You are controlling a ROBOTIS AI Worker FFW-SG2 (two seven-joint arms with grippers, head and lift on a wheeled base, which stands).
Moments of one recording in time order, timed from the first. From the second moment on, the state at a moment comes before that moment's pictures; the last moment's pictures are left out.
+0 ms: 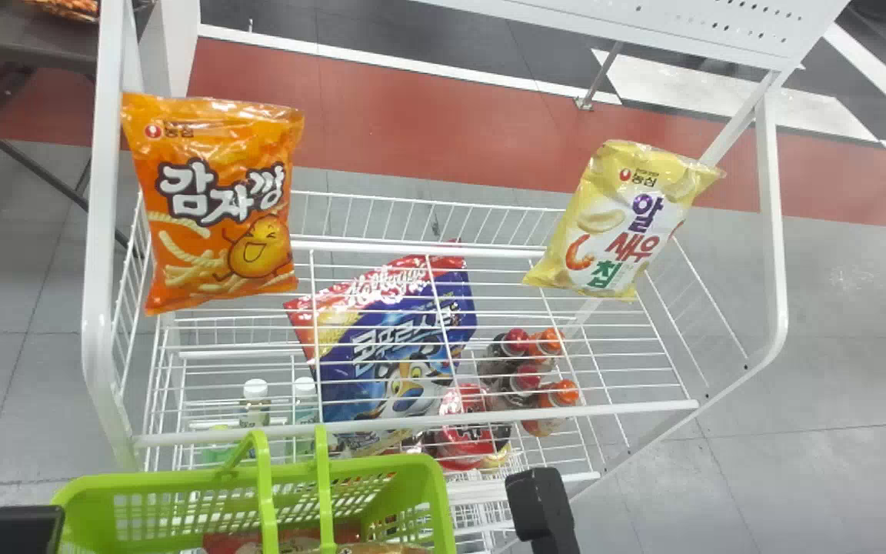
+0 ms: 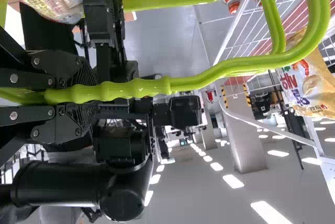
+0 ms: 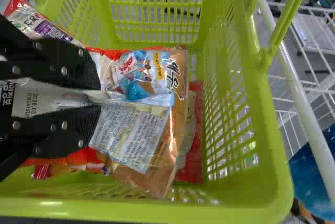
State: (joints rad) left arm 0.61 0.00 0.02 -2.42 0.60 1.57 -0.82; right arm 0.67 -0.14 -0.18 -2.44 -0.63 1.56 0.20
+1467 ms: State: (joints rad) left arm 0.56 0.00 0.04 -2.38 0.62 1.57 -0.75; right arm 0.88 -0.13 -0.17 -2.47 -0.39 0.18 0.33
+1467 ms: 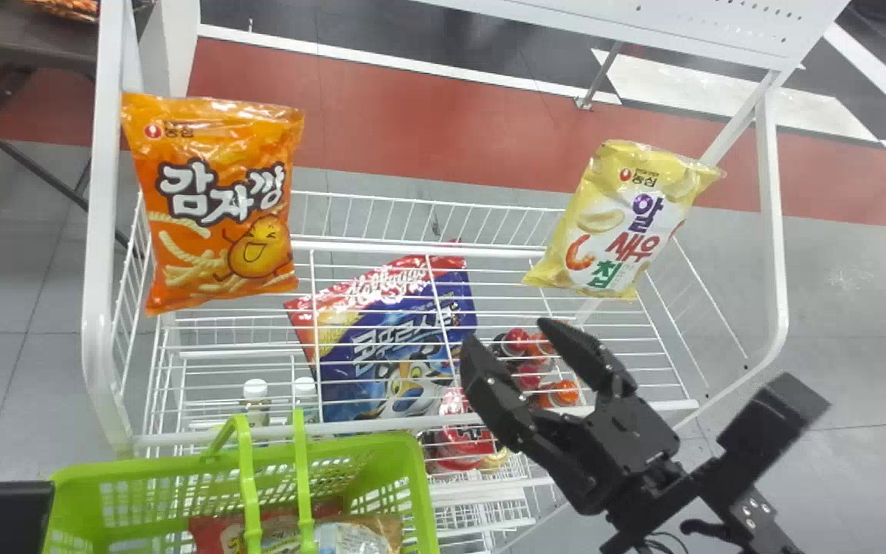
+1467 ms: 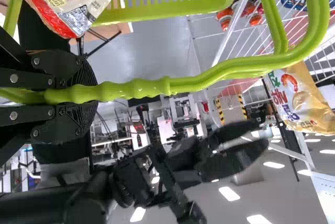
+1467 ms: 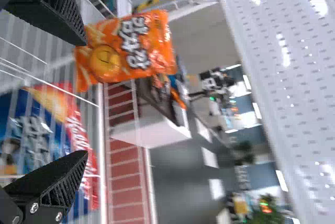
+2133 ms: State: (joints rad) left arm 0.55 0.00 0.18 -2.33 0.78 1.57 -0.72; right arm 0.92 -0.09 -0.08 -2.41 -0.24 -0.14 0.27
